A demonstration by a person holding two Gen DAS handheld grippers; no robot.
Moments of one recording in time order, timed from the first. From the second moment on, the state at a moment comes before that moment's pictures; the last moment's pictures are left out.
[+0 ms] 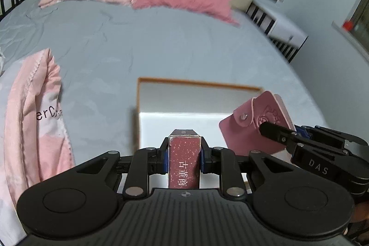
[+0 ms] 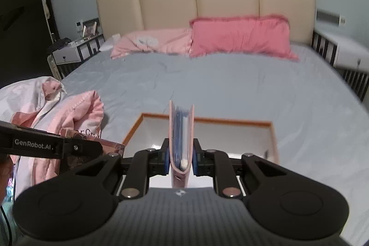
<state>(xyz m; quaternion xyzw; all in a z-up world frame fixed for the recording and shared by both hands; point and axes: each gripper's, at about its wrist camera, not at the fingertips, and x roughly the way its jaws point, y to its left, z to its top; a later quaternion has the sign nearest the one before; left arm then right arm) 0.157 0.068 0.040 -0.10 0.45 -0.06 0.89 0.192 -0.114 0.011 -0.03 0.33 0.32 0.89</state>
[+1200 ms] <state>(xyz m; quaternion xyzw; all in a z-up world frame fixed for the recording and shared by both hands) 0.182 0.074 -0.006 -0.07 0.53 -0.04 0.85 0.228 -0.058 -0.107 0.03 0.49 0.34 0.80</state>
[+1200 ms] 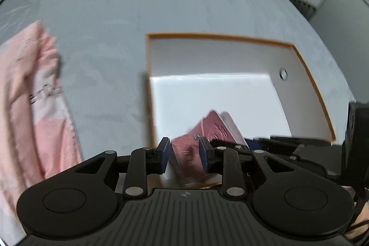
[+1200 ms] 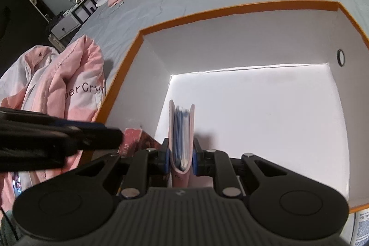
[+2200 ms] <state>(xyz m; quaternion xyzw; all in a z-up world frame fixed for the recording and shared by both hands) 0.141 0.150 -0.057 -0.33 0.46 -0.04 0.82 0.216 -0.044 -0.095 0.12 0.54 0.35 0.75</state>
